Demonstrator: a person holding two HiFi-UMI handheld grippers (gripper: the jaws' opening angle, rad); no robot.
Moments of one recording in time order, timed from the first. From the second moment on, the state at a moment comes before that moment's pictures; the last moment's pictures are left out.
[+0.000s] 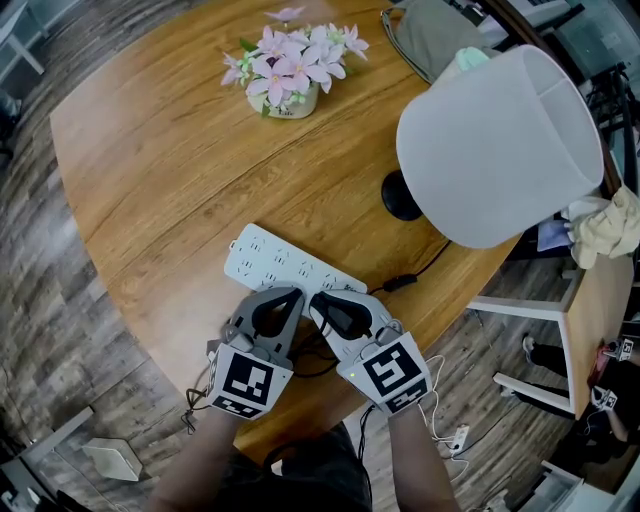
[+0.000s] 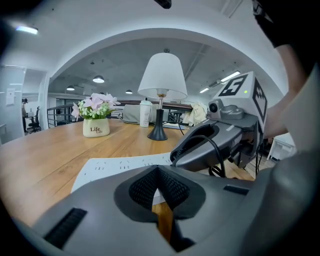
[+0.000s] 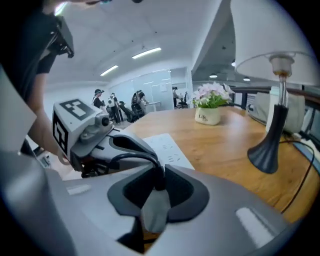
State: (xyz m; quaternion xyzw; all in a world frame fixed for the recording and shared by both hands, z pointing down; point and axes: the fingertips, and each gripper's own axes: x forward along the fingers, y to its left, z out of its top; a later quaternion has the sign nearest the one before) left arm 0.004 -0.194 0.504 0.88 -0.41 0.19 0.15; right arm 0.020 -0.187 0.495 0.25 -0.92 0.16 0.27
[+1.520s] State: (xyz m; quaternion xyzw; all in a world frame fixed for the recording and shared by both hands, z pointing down) left arm -0.031 -0.162 0.475 0.88 -0.43 0.12 0.15; right arm -0.014 -0.108 0.487 0.21 -0.92 0.08 0.31
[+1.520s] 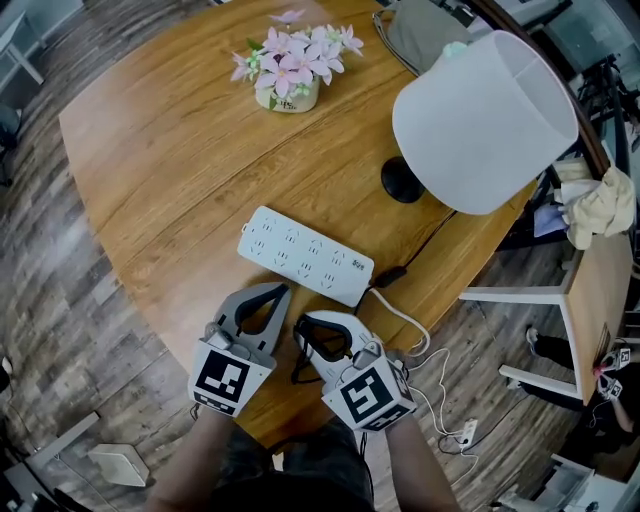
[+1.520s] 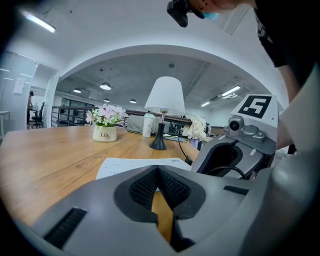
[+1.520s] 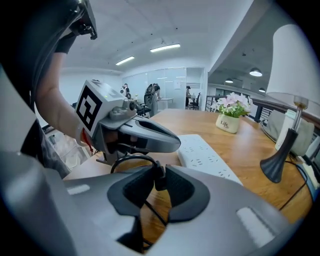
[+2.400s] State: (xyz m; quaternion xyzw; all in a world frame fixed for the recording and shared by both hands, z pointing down) left arm -0.063 -0.138 0.461 0.88 -0.45 0.10 0.15; right arm -0.026 -0.086 0.488 0.19 -0.90 0.00 0.40
